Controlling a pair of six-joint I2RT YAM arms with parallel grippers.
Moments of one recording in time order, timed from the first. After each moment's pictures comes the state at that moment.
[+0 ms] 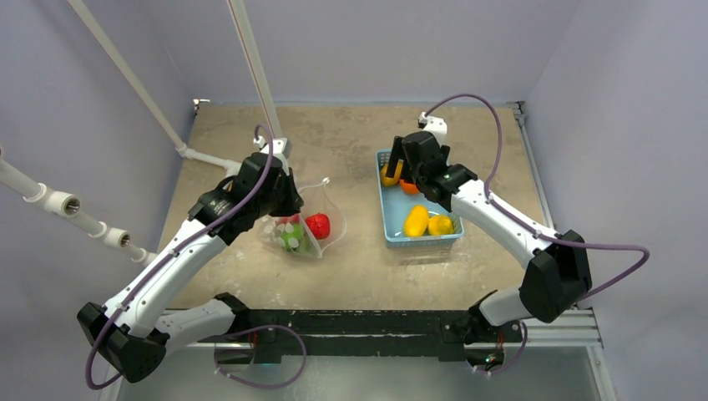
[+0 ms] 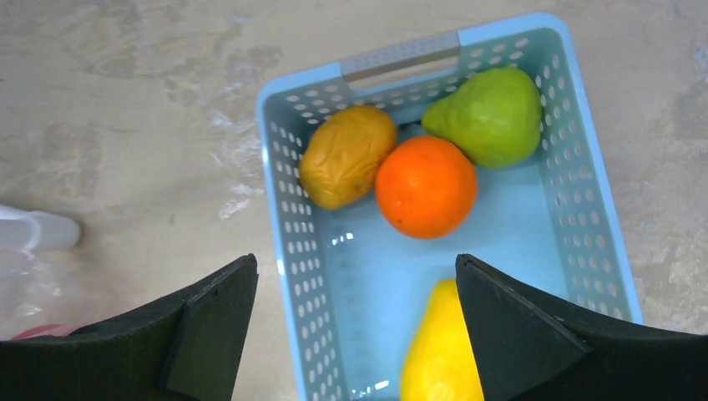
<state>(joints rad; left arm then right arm) -0.59 1.05 1.11 -0.77 -0.12 -0.55 0.59 1.43 1.18 -0.40 0.46 0.57</state>
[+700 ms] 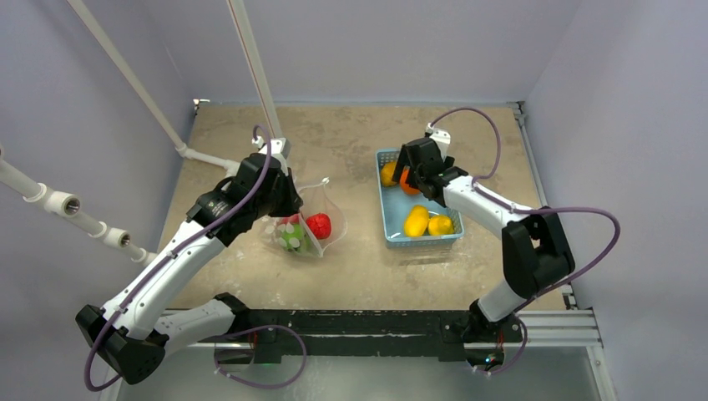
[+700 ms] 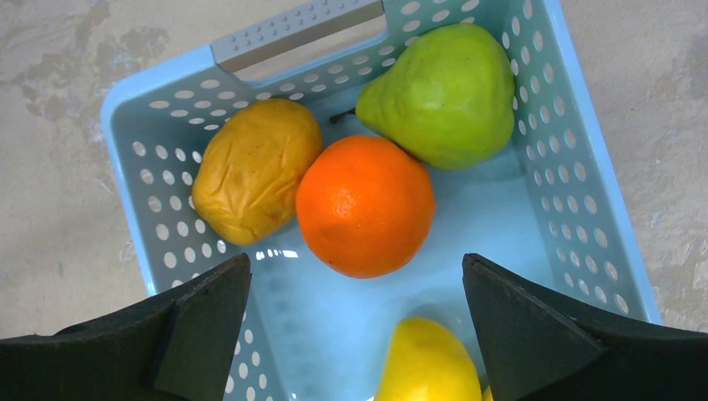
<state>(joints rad) -0.59 1.04 1.11 -0.77 -0.12 -0.55 0.47 1.58 1.07 -0.26 0.43 0.60</state>
